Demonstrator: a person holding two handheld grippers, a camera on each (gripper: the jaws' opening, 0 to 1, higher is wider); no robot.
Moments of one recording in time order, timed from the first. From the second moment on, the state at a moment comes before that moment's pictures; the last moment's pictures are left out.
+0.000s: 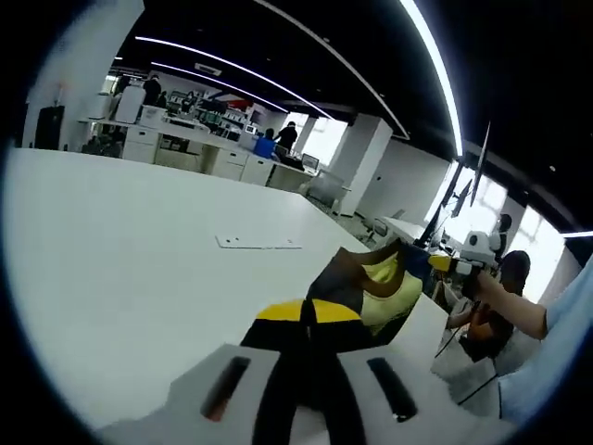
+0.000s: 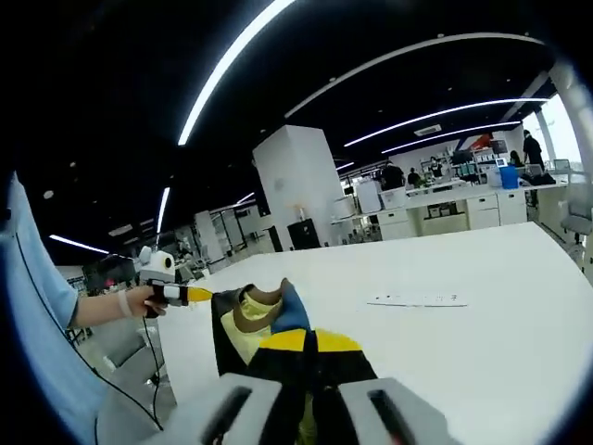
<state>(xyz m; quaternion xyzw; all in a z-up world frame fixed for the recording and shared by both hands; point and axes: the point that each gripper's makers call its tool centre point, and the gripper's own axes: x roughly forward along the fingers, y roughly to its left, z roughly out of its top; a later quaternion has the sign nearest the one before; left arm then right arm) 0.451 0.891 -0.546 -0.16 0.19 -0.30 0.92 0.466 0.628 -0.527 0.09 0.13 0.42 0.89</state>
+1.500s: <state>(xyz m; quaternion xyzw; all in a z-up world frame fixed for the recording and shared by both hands) 0.573 0.925 -0.599 -0.25 0.18 -0.27 0.91 0.608 0.649 -0.567 0.06 0.19 0.41 0.89</state>
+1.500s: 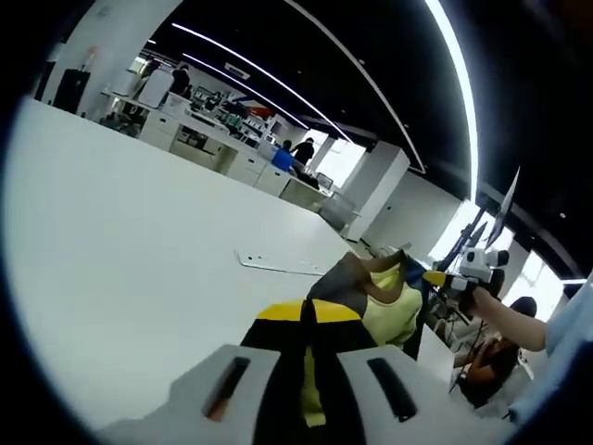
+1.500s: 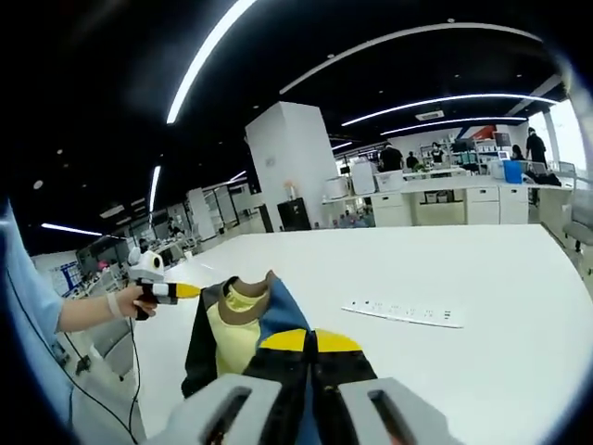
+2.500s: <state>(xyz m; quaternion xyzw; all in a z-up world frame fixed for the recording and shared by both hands) 0.683 0.902 -0.735 -0.19 0.29 -0.21 0.91 0.697 0.636 -0.734 0.04 0.34 0.31 0.89</state>
